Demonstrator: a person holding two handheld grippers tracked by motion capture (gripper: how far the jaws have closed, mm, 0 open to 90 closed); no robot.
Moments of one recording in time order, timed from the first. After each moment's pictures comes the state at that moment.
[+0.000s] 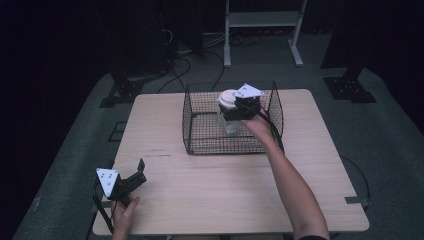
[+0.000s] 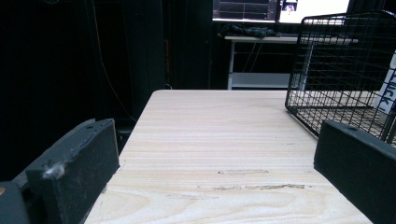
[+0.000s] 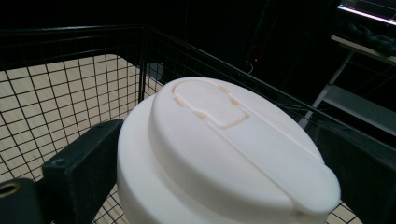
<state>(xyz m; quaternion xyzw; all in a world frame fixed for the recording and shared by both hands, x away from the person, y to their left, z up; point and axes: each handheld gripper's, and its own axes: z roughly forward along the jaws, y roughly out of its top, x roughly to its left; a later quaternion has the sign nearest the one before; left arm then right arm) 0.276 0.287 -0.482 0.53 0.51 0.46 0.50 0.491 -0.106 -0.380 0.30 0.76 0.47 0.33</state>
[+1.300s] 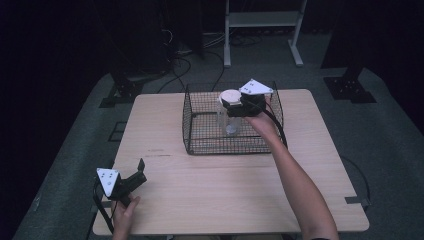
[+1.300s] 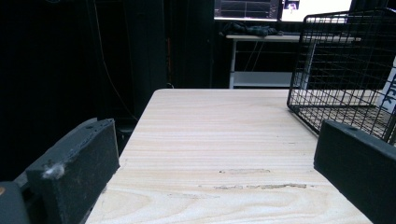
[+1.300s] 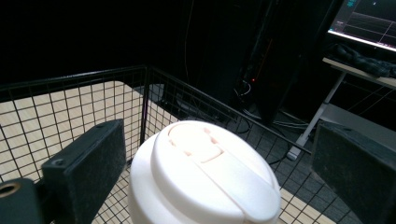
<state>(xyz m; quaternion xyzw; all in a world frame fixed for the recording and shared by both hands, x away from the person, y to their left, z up) 0.276 0.286 -0.482 0.53 0.51 0.47 0.49 0.477 -0.117 -0.354 0.29 0.73 0.51 0.34</state>
